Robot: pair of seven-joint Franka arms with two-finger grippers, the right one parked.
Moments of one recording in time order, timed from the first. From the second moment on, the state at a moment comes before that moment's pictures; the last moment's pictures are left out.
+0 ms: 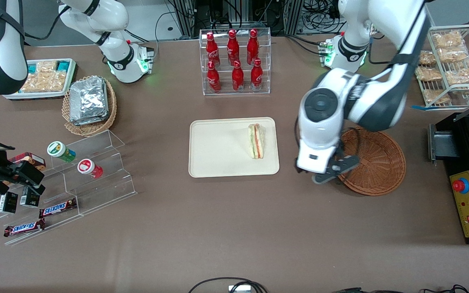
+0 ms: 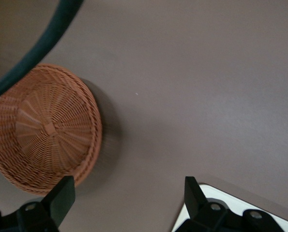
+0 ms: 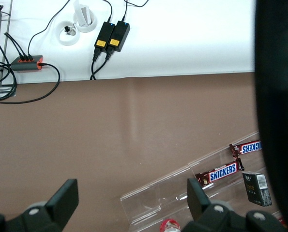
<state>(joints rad) -0.18 0.37 -0.34 -1.55 0.34 1.81 -1.01</state>
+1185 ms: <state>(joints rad) 0.06 0.06 -0.15 -1.56 0.06 1.55 -0.24</state>
